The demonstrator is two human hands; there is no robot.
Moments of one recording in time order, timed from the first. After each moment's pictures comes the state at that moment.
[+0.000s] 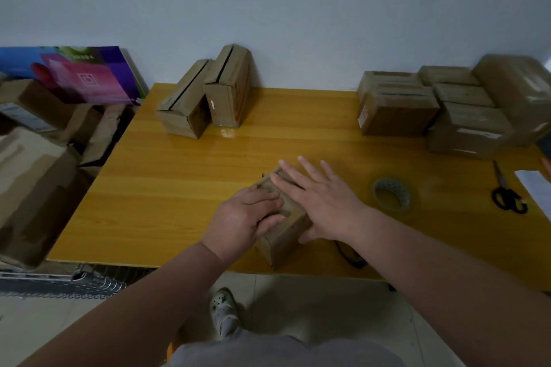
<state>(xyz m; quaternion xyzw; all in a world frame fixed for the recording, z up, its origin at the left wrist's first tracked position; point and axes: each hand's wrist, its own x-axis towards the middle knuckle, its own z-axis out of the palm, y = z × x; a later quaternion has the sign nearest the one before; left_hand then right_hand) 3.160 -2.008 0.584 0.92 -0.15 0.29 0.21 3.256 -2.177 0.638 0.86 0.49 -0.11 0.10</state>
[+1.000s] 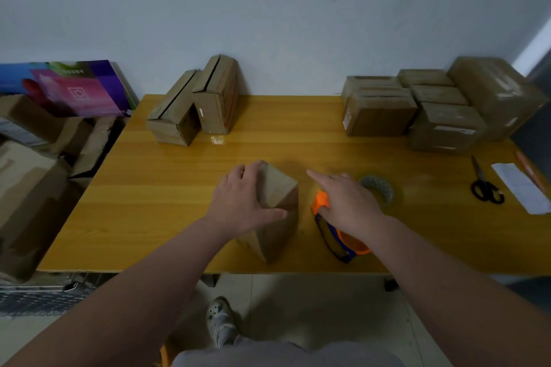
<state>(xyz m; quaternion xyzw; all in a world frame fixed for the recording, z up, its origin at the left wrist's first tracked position) 3.179 -2.031 0.629 0.97 0.11 -0.01 0.19 3.254 -2.227 0.636 0.95 0.27 -0.14 -0.09</state>
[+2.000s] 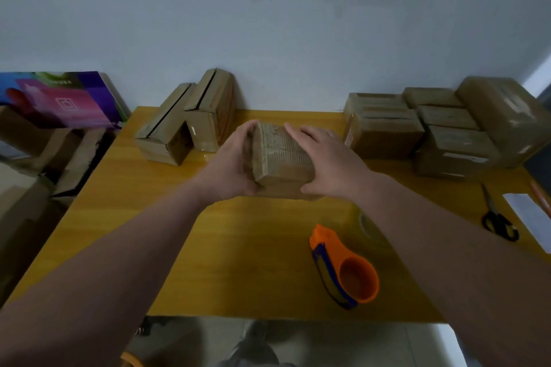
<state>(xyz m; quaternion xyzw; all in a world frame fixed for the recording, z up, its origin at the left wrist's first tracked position) 3.272 -1.987 0.674 0.91 0.00 0.03 0.42 3.350 -2.180 0.691 0.92 0.38 -0.05 -0.07</state>
